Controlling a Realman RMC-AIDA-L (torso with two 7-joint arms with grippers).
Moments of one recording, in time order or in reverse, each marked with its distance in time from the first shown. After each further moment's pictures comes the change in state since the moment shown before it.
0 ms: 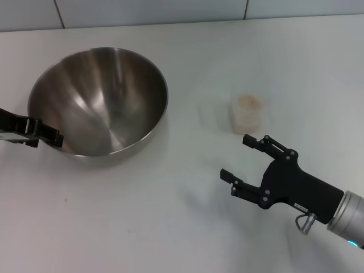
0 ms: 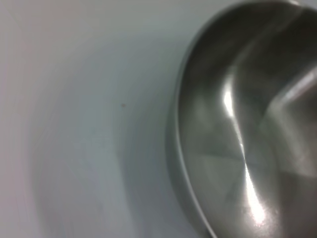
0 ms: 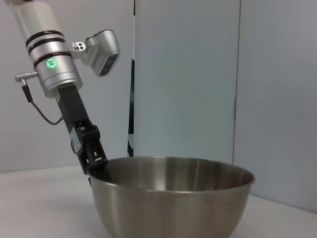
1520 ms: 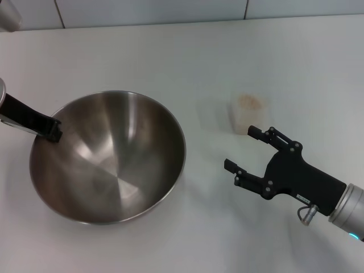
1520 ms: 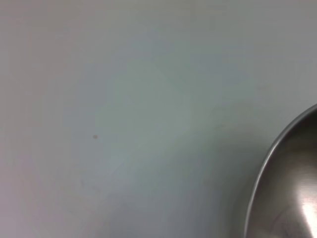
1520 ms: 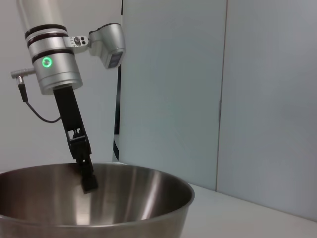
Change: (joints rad) left arm -0.034 -0.004 0.226 0.022 0.045 -0.054 0.010; right arm 0.010 -0.001 0.041 -0.007 0.000 0.009 -0.007
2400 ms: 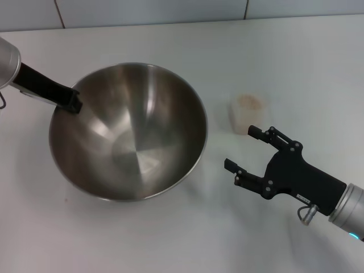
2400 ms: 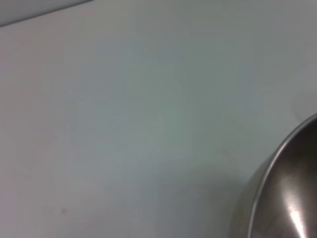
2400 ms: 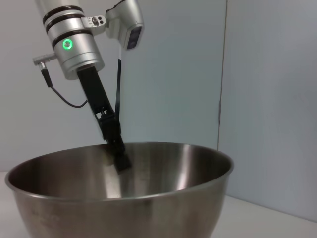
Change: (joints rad) left arm -0.074 0.002 -0.038 -0.002 -0.058 -0.016 0.009; right arm 0.000 0.000 0.002 0.000 0.000 0.000 -0.001
